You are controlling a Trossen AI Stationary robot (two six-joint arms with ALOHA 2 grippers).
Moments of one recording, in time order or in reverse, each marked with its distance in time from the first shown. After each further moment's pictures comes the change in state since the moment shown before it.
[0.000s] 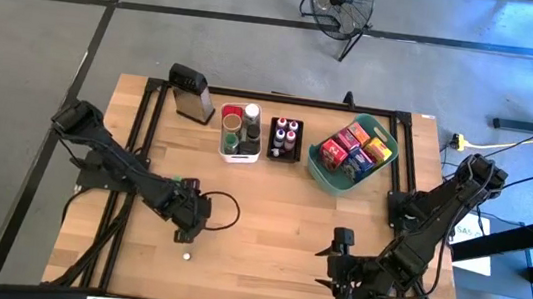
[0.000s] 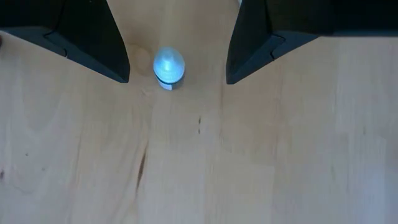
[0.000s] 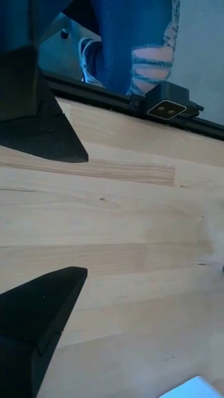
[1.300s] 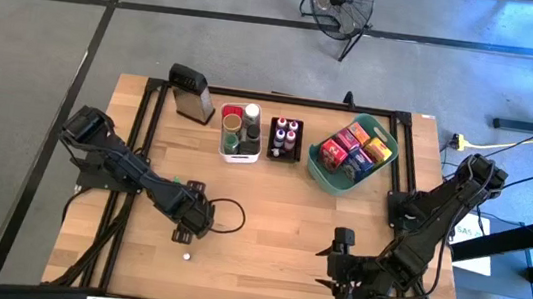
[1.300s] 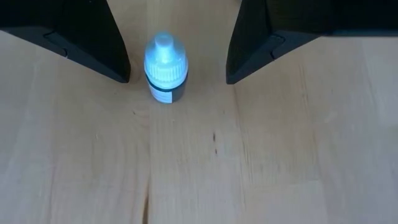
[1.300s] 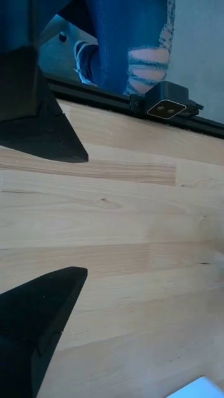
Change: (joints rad) left arm 0.036 0.121 0.000 0.012 0.080 0.174; right arm 0.000 0.000 0.000 -0.005 -0.002 0.023
